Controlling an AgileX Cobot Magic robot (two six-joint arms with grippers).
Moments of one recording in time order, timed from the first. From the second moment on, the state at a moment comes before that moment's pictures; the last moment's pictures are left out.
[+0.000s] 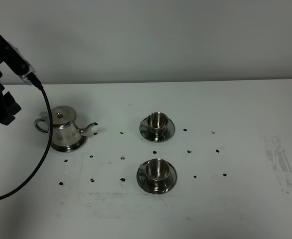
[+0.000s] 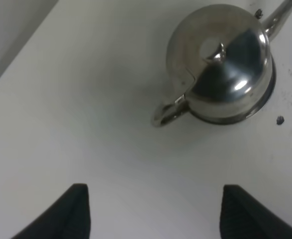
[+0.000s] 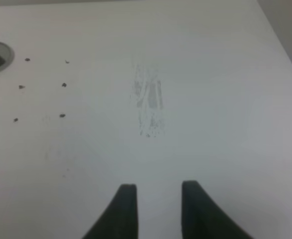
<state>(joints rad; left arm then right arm) 0.02 1.73 -1.41 -0.21 0.72 1.01 -0.19 -0.01 -0.52 0.06 1.12 -0.10</state>
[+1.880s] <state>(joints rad) 0.04 2.26 -2.09 -0.21 1.13 1.48 -0.19 -0.01 -0.52 0.06 1.12 -0.10</state>
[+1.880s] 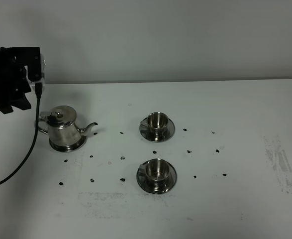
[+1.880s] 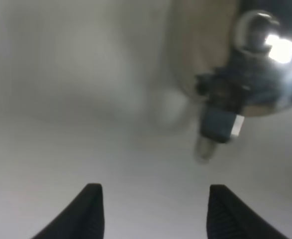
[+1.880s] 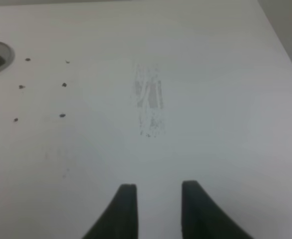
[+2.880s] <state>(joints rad) 0.05 2.26 -1.85 -0.33 0.83 1.39 -0.19 -0.01 -0.52 0.06 1.12 -0.10</state>
